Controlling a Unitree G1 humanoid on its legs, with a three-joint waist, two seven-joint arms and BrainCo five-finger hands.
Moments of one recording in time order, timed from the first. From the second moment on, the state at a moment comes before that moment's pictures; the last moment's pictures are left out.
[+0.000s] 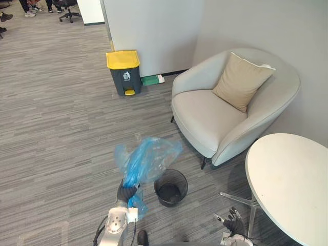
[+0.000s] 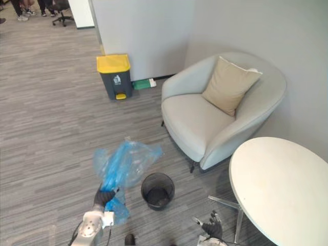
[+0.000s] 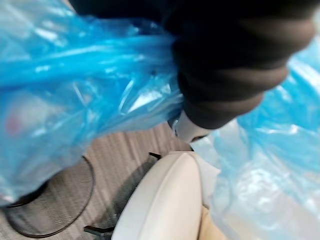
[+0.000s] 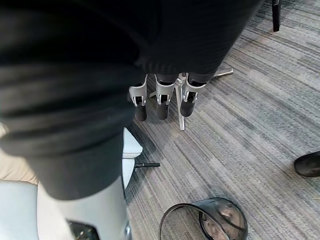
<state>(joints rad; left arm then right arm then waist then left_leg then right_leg) 0.25 0.10 -0.11 0.35 -0.04 -0.18 0.16 0.22 0.00 -0.18 0.70 0.12 -0.19 -0.12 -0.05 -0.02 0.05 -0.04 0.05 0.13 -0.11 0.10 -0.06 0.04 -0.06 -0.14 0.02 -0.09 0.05</state>
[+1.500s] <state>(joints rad) 0.23 0.08 -0.21 0.22 -0.07 -0.19 0.12 0.17 -0.01 -0.11 0.64 0.13 -0.16 -0.15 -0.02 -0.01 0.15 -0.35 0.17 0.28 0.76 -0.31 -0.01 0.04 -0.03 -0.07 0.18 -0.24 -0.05</state>
